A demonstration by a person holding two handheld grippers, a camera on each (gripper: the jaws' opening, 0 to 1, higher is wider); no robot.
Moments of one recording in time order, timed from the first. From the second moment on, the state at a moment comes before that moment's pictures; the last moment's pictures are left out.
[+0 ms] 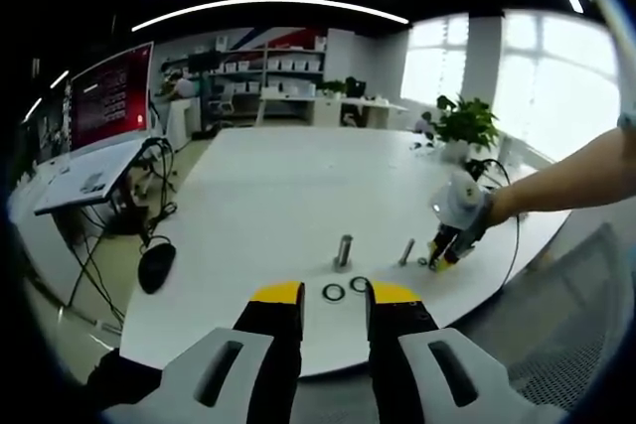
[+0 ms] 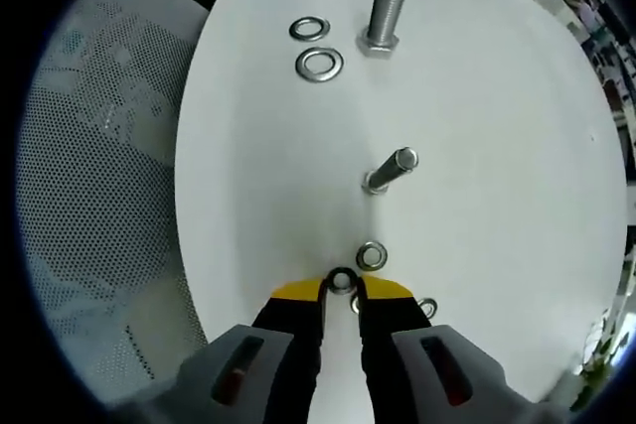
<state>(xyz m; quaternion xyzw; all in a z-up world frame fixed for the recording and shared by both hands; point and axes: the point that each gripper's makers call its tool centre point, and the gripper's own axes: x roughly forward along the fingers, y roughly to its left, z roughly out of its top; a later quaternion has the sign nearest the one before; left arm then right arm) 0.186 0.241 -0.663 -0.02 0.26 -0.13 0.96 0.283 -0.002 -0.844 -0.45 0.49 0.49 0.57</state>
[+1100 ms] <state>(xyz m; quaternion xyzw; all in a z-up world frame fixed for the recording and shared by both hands) 0.185 0.240 -0.662 -0.02 0.26 -0.14 0.96 0.283 -0.002 -0.824 -0.39 0.51 0.49 0.59</state>
